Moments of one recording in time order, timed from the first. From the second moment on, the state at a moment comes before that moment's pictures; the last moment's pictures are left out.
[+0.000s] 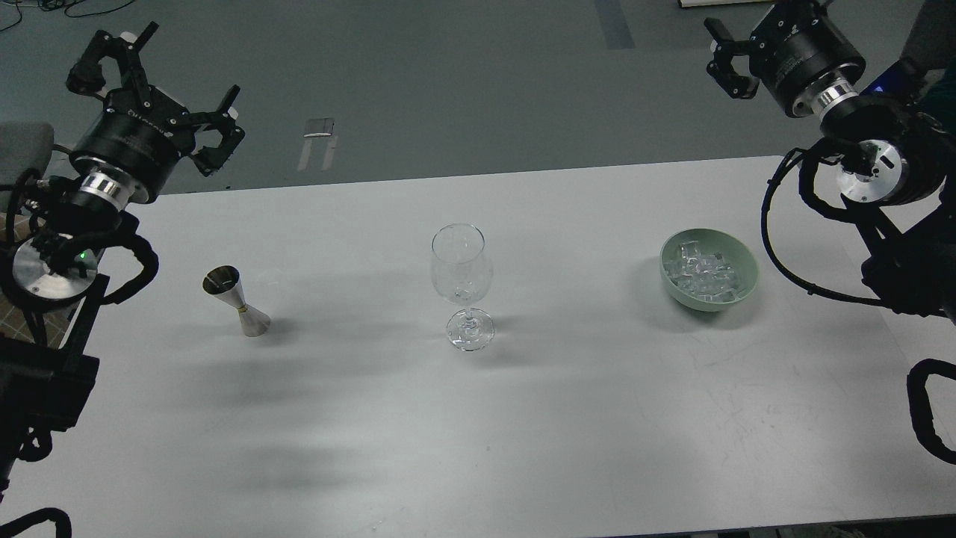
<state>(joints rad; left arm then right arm) -0.40 0.45 -1.46 -1.30 0.11 -0.16 0.14 0.86 -0.31 1.09 0.77 -0.40 0.26 0.12</state>
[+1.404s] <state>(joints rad) 0.25 -0.03 -1.76 -1.53 0.02 -0.03 0.25 0.82 -0.30 1.08 0.77 -0.40 0.24 0.12</state>
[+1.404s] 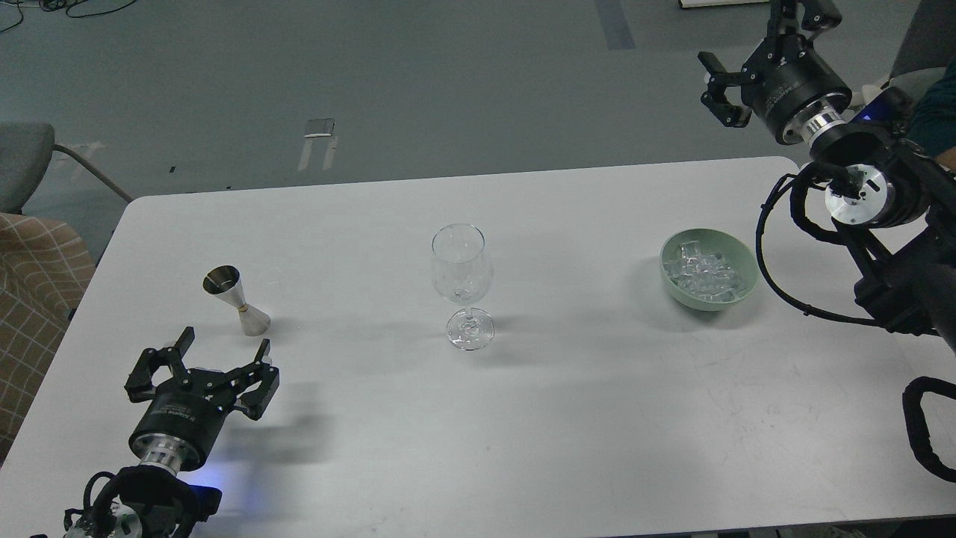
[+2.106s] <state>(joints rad) -0.04 -0.04 -1.78 -1.21 0.10 -0.04 0.22 0.78 -0.30 1.08 0.79 -0.40 0.23 0.12</state>
